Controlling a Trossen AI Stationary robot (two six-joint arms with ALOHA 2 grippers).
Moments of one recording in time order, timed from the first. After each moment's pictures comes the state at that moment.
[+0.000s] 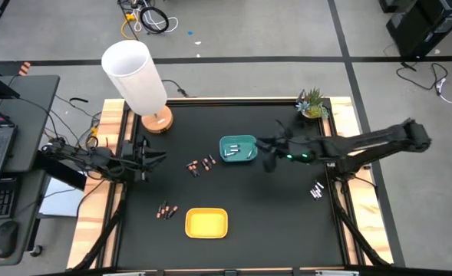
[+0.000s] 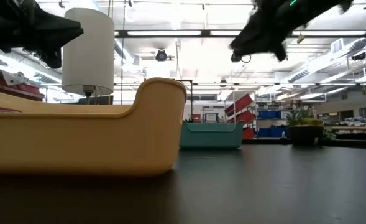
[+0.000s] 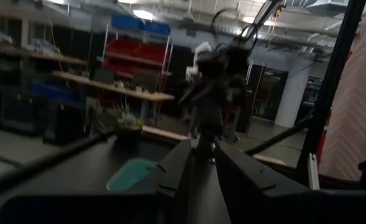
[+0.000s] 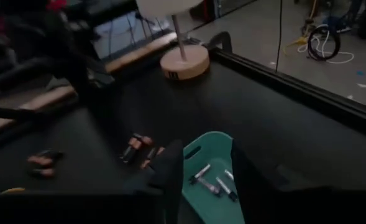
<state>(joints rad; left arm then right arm) -0.33 0.03 0.05 0.20 -0.51 -0.14 0.10 1.09 0.72 -0.08 0.53 0.51</state>
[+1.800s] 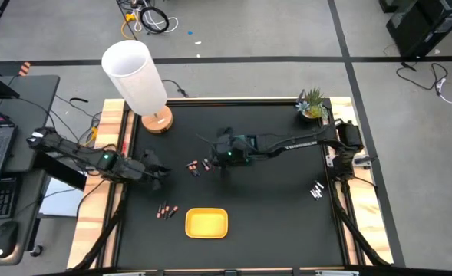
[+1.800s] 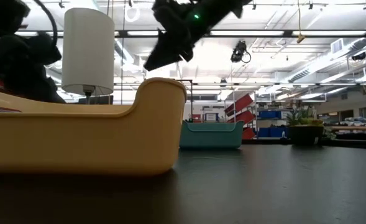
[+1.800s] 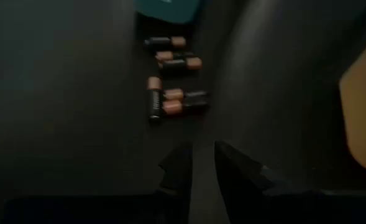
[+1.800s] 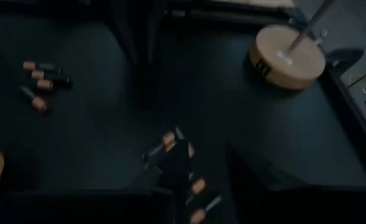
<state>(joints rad) -0.33 0.50 0.22 -0.39 -0.41 -0.53 0.01 1.88 1.45 -0.24 0.19 -0.04</state>
